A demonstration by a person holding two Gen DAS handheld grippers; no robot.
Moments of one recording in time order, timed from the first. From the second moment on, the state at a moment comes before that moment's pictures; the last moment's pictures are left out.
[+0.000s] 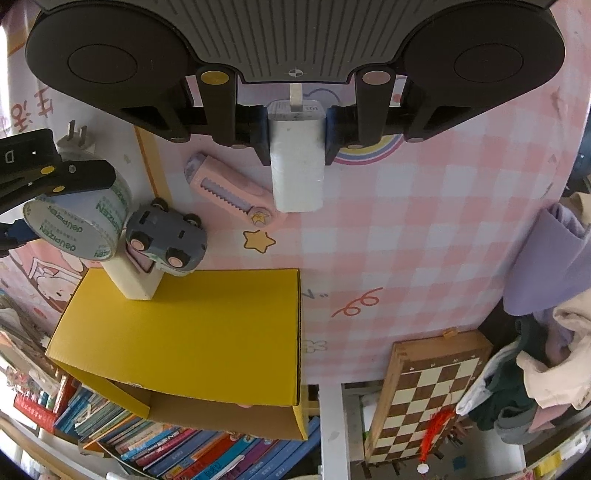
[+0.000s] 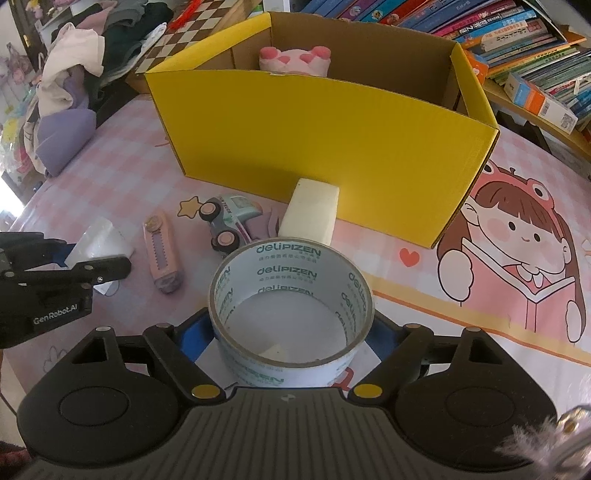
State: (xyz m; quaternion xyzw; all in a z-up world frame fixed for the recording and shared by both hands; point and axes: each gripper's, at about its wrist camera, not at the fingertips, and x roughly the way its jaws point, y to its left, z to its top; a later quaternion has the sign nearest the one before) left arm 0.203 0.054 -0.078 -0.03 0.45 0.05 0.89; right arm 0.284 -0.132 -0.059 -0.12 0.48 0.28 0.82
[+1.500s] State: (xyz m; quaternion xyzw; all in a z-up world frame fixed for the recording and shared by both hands) left arm 0.139 0.066 -0.030 -0.02 0.38 -0.03 0.93; right arm 0.211 -0.126 -0.017 -0.10 0.42 0.26 0.86
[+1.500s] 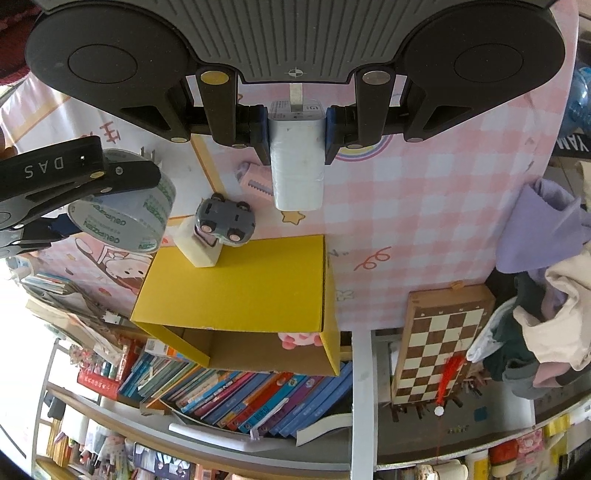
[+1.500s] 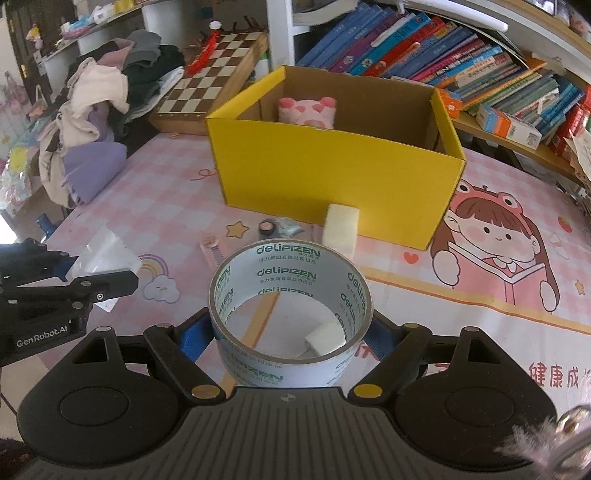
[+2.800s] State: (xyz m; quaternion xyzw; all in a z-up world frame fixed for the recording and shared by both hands) left arm 0.176 0.034 0.005 -0.01 0.33 -0.08 0.94; right arm 0.241 -0.166 0.013 -0.07 0.39 0.24 0.89
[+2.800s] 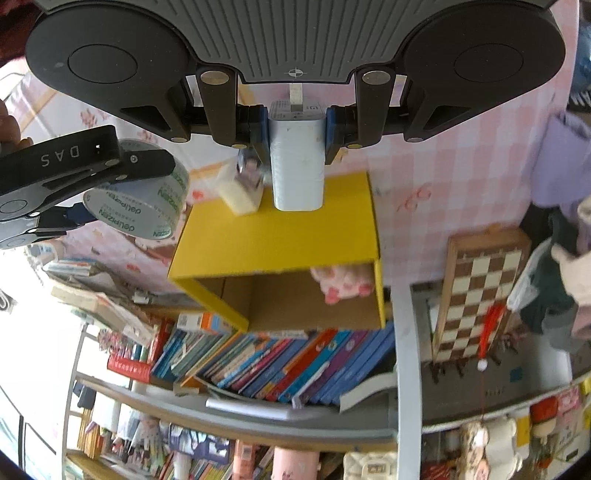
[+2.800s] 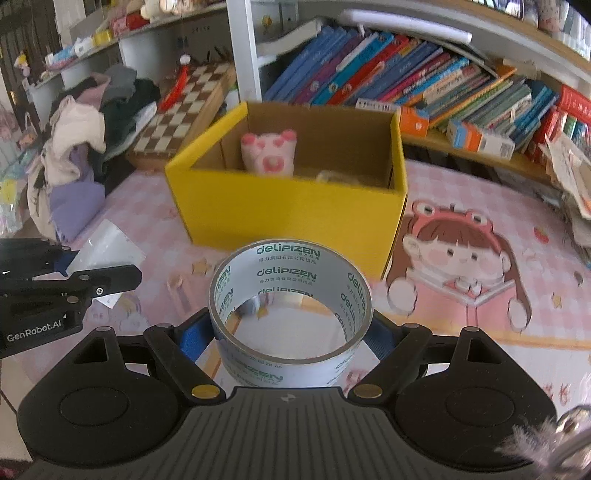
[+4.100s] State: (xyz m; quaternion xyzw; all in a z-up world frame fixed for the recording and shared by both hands) left arm 0.334 0.022 0.025 0.05 0.34 -0.07 0.94; right arm 0.423 -0.127 0.045 -0.18 0.31 0.31 0.88
